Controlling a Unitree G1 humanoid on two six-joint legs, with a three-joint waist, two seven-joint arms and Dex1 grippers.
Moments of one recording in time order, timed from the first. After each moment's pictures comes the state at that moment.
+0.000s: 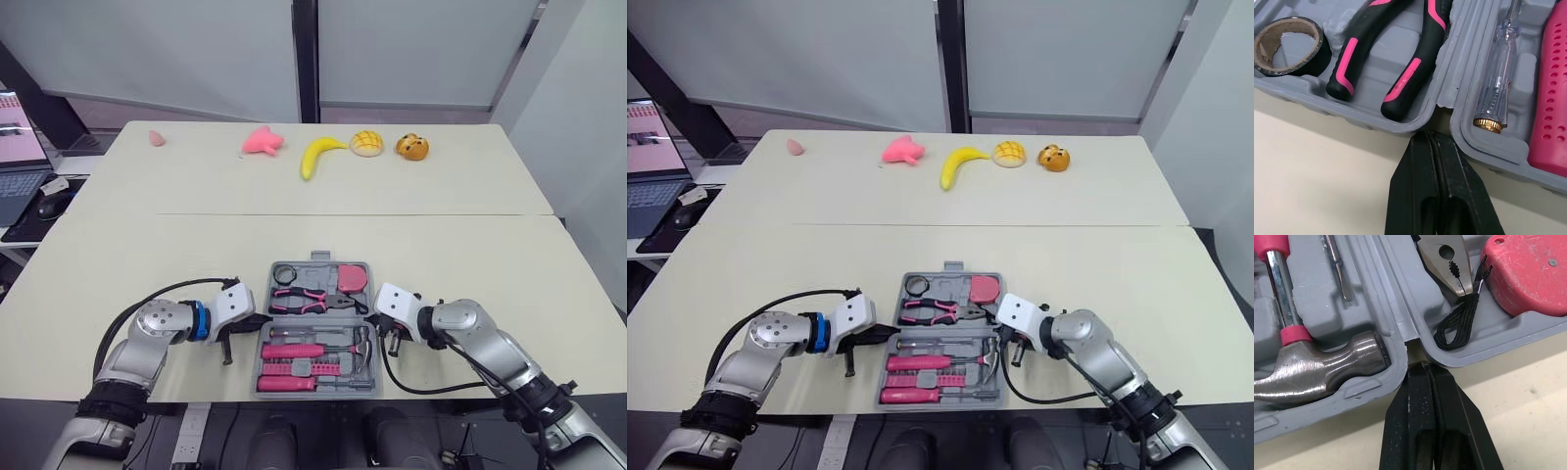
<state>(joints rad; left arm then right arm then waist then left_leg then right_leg) -0.26 0.67 -0.14 0.33 -0.02 -0.05 -1.16 -0.32 -0.50 0.44 -0.11 -0.10 0.55 0.85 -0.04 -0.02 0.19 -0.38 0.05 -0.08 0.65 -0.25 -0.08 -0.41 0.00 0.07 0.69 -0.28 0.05</state>
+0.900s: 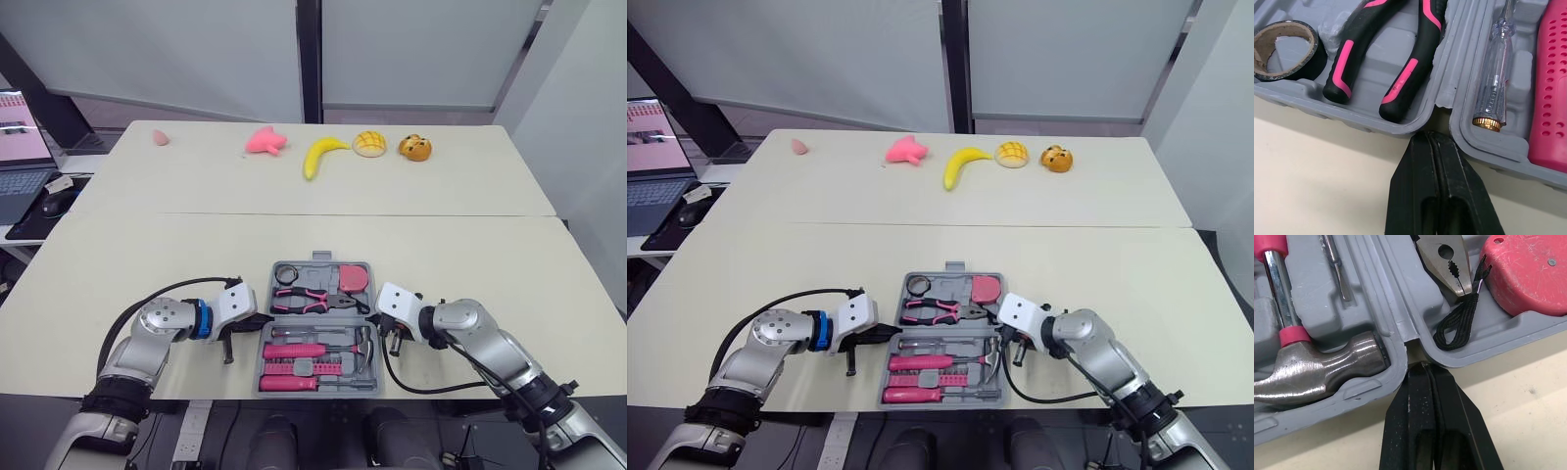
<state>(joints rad) -0.29 0.66 -0.15 0.37 0.00 -0.08 -1.17 -0.32 -0.50 0.43 -0.11 -0.10 0.55 0.85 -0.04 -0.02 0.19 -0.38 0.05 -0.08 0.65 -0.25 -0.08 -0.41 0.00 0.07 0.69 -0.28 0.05</state>
